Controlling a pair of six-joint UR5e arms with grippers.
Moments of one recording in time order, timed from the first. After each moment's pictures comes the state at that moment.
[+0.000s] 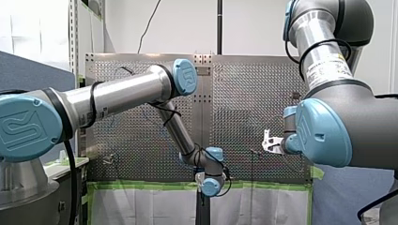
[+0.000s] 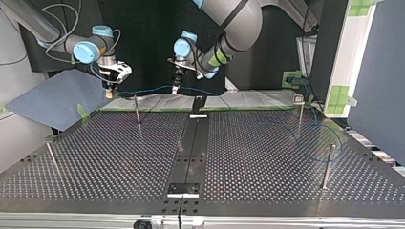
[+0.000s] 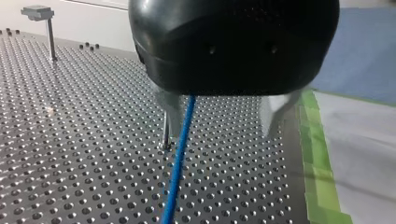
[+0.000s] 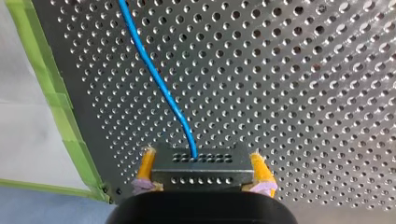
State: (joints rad) left arm -0.75 -2.80 -1.30 -2.23 -1.95 -1.79; right arm 1.72 -0.84 1.80 -0.71 1.48 1.64
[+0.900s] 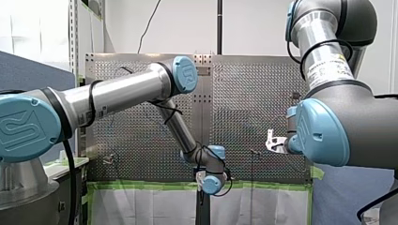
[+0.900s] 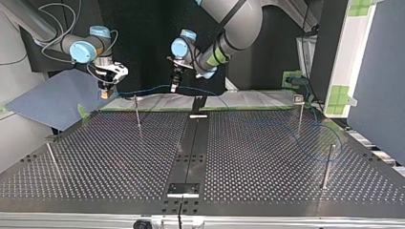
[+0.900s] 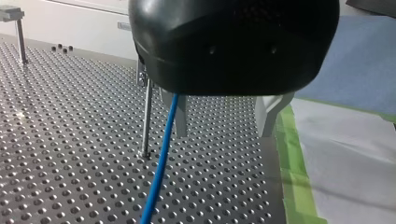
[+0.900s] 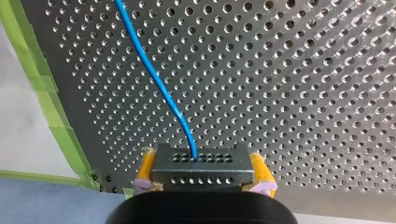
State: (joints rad) left arm -0.76 -2.78 -1.30 -2.31 -1.95 -1.76; right arm 1.70 -0.84 1.80 -0.73 1.48 1.64
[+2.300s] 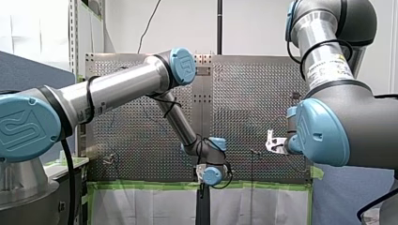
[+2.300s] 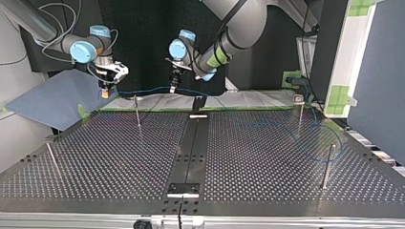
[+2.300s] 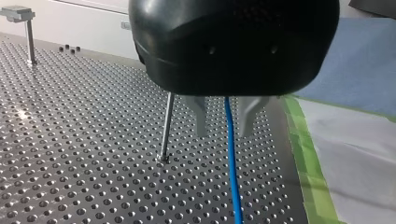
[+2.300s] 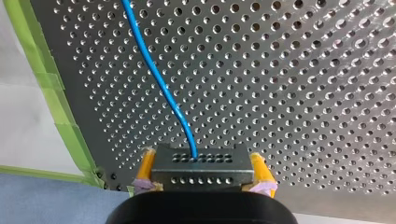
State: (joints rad) left arm -0.76 -2.72 -1.32 -2.36 -1.95 -1.76; right arm 1.70 -0.84 1.81 -0.72 1.49 1.63
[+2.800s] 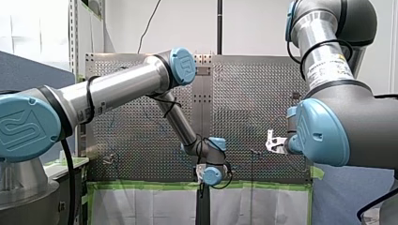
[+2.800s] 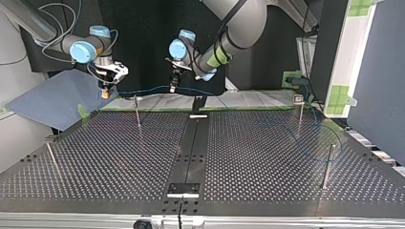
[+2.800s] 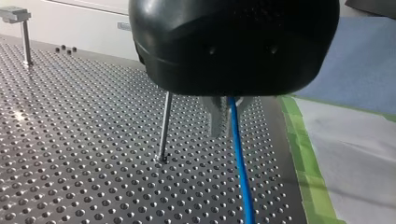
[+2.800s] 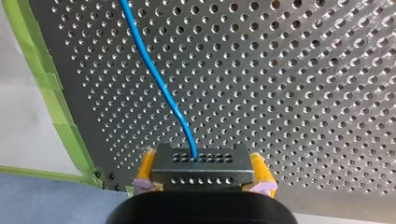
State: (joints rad) left arm -0.76 -2.72 -1.32 -2.37 -1.95 -1.74; right arm 1.70 -0.84 1.80 -0.72 1.49 1.63
